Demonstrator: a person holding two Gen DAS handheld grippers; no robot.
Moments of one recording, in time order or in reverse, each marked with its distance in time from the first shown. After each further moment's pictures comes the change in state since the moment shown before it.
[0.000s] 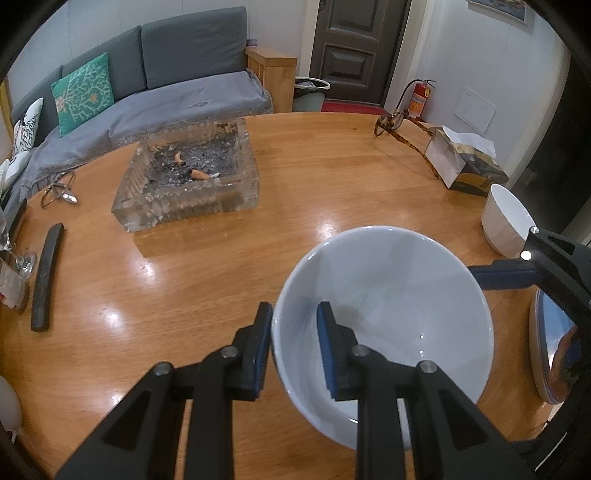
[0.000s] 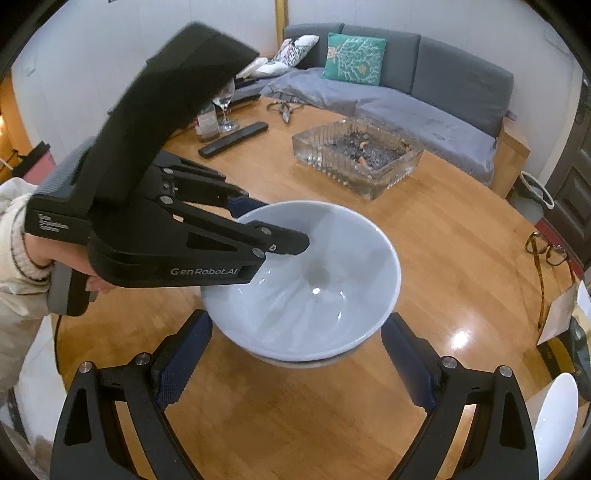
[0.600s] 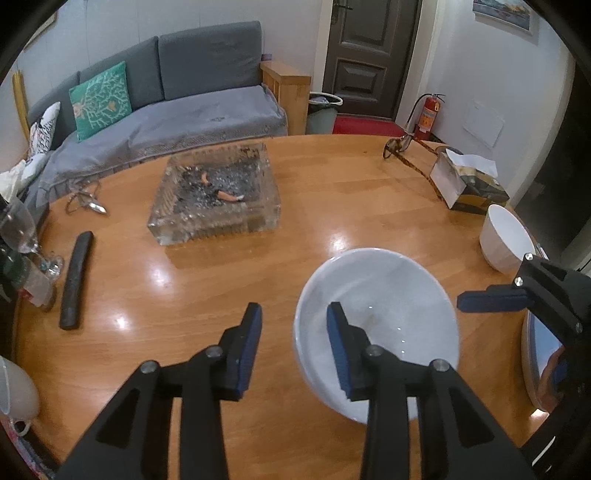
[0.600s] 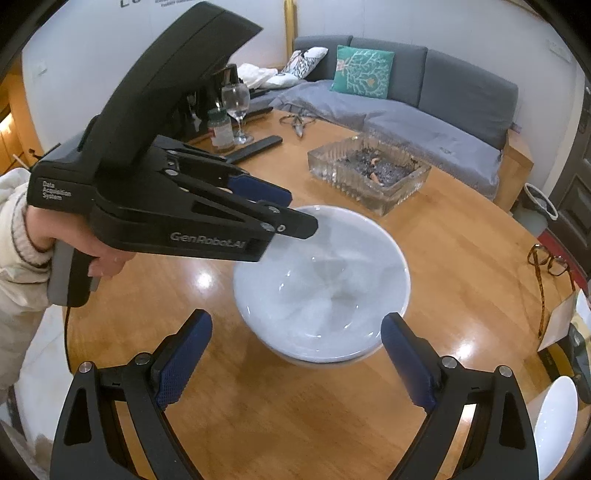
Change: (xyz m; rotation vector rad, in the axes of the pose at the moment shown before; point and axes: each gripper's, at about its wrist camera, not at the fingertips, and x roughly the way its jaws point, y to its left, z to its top) left arm -0.042 0.004 0.003 -0.019 -0.054 0.051; right arm -0.017 0.015 0.000 -0.017 -0.047 0.025
